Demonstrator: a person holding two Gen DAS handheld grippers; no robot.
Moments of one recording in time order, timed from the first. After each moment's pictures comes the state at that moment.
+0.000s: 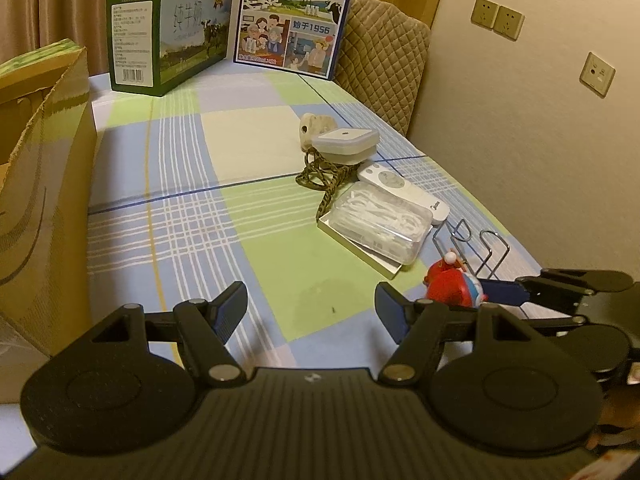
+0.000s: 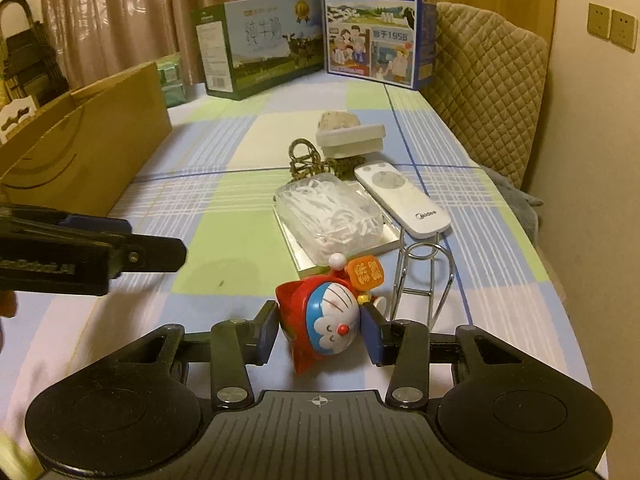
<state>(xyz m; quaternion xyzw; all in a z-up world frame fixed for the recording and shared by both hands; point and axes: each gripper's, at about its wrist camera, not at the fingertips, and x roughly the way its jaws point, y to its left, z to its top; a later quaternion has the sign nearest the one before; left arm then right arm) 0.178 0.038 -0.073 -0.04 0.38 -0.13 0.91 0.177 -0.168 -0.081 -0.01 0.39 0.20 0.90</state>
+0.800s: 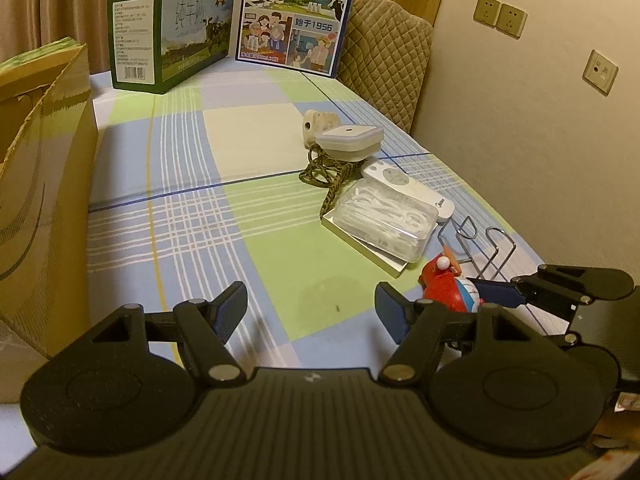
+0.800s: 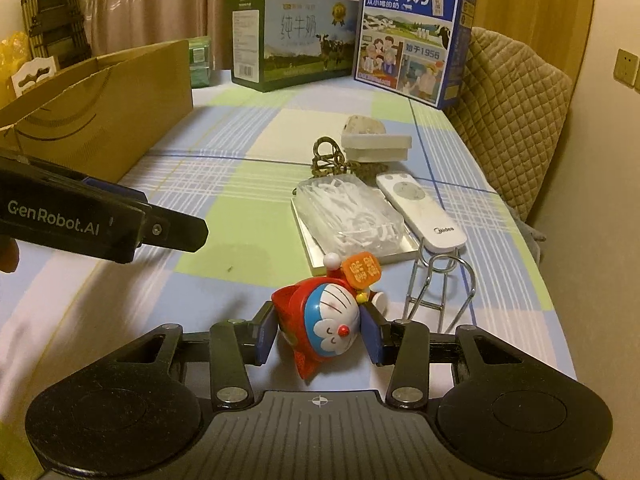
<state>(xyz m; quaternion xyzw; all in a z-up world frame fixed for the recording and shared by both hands) 0.179 0.038 -0.077 -0.04 0.38 -0.12 0.91 0.173 -0.151 -0.092 -0.07 0.37 0.21 0.90</state>
